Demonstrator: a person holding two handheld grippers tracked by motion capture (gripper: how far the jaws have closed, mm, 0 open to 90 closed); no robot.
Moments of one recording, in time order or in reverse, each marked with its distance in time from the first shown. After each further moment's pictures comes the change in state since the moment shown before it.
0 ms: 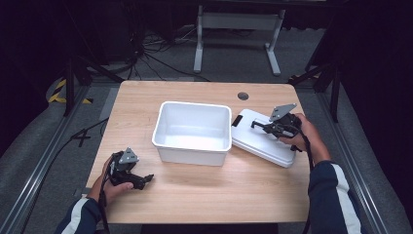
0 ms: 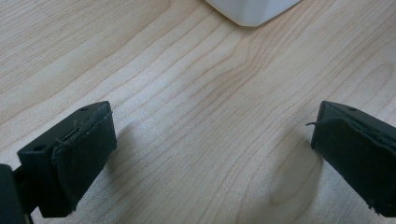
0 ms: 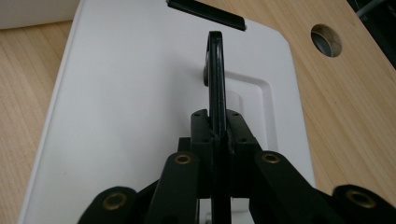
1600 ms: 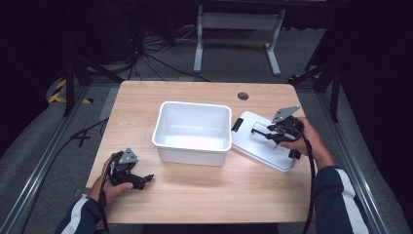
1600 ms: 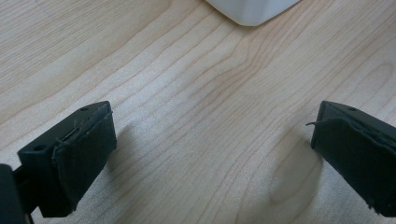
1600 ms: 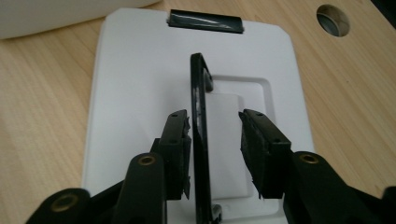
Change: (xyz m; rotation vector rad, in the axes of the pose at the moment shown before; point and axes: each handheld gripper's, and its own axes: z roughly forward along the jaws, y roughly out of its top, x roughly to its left) left arm 0.000 0.000 0.000 0.000 0.002 0.000; right arm 0.010 -0.006 -0.009 0.001 0.026 0.089
